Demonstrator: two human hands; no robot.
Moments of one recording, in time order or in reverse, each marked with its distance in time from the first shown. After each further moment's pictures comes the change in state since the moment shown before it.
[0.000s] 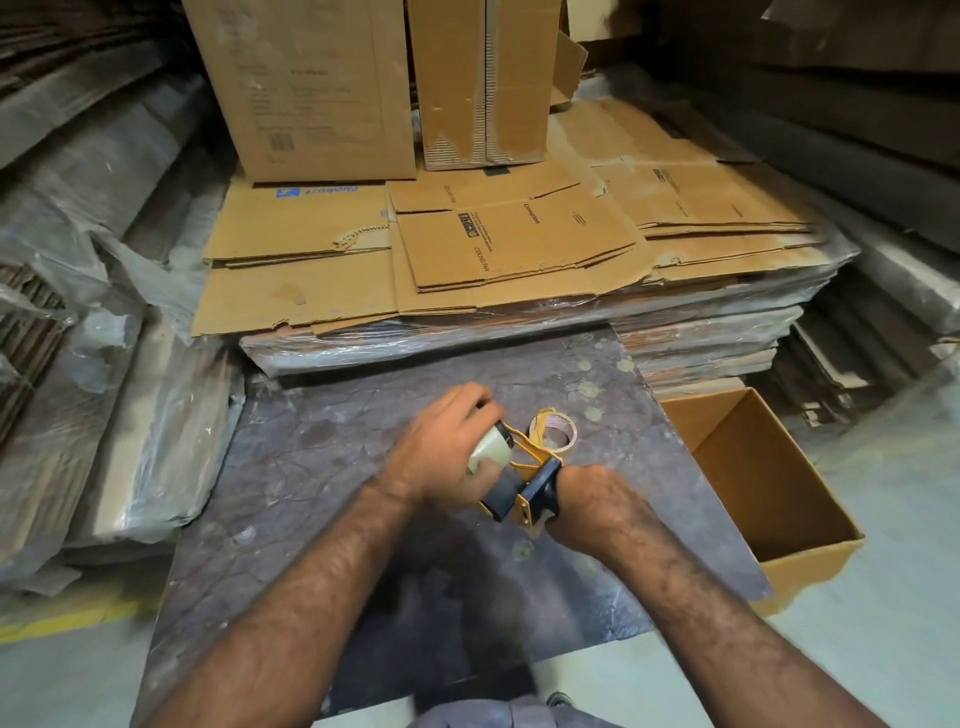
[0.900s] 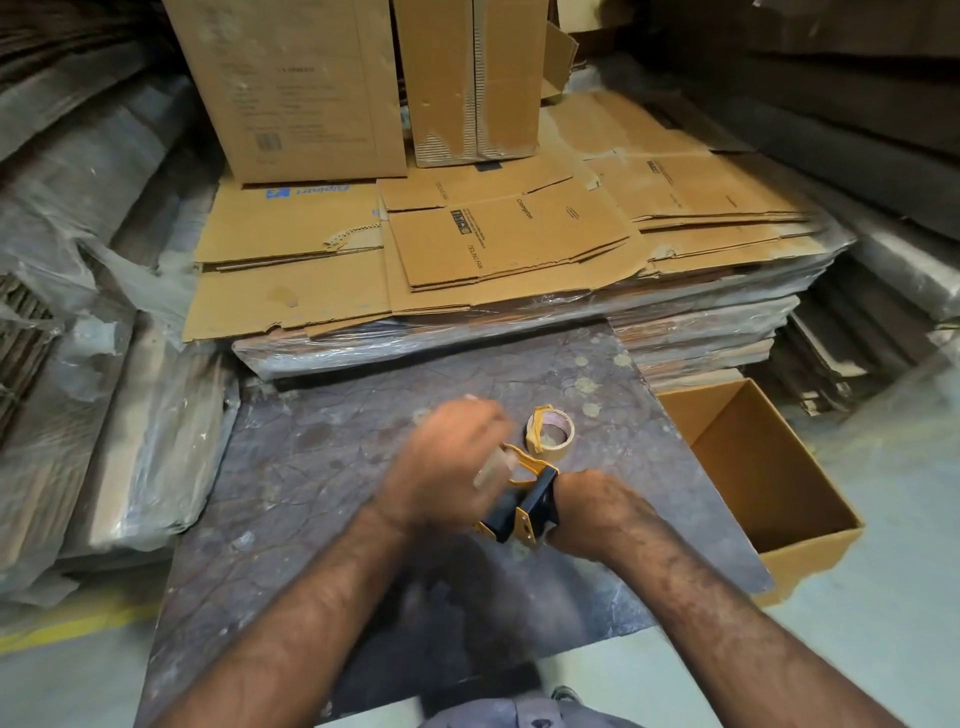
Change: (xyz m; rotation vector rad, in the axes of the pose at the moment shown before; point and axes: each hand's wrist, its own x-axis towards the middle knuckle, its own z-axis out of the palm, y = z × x) left_hand -0.004 0.017 0.006 0.057 0.166 0.133; right_hand 0.002 0.006 0.004 -0.029 -0.050 -0.044
